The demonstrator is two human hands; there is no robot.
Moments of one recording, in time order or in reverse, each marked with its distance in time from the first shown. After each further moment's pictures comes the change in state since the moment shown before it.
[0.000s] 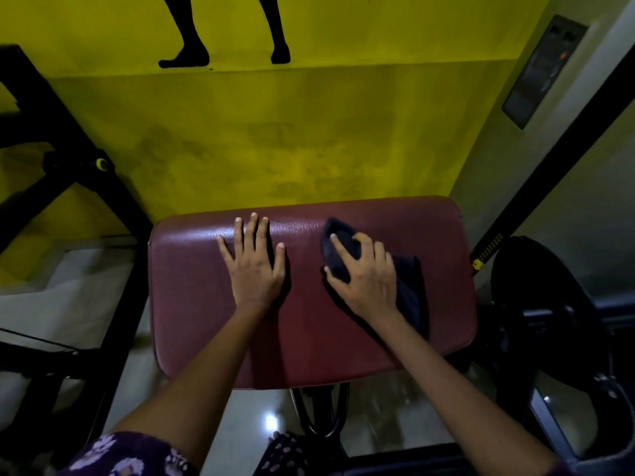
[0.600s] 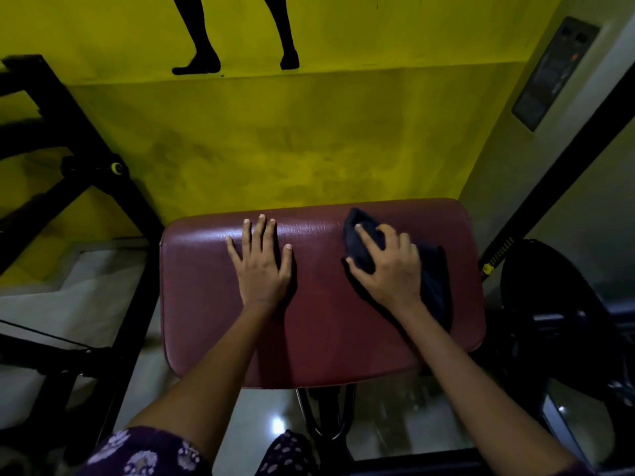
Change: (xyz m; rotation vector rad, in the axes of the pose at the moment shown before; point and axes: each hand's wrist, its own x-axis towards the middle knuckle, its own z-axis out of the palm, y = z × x) left_hand 0.000 0.004 -0.004 -0.023 -0.002 -0.014; right_hand 0.010 0.033 0.003 -0.051 0.040 0.029
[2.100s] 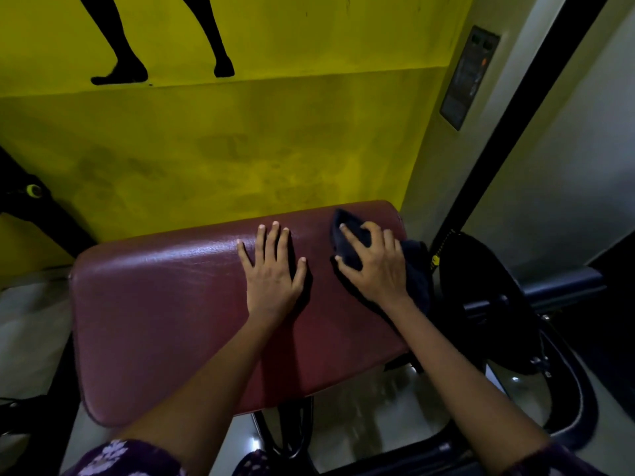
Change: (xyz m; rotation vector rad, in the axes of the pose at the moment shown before) left_hand -0.010 0.098 0.043 0.058 -0.086 0.252; right_hand -0.006 0.079 -0.013 -0.017 -0.058 0.076
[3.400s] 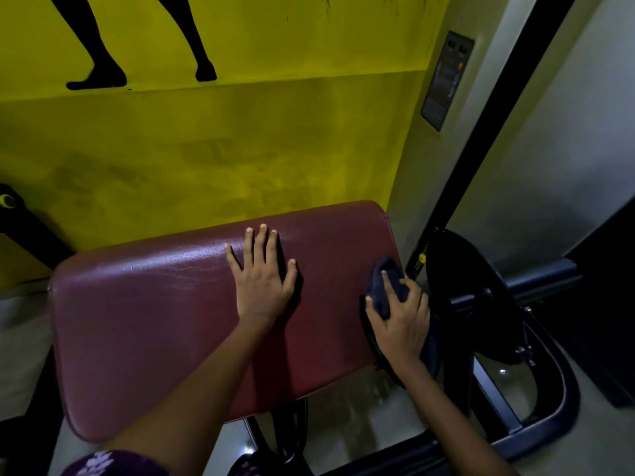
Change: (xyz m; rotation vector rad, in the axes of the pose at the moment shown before) left_hand 0.001 0.002 -0.003 0.007 -0.022 -0.016; right_hand -0.103 0.007 -0.007 0.008 0.079 0.440
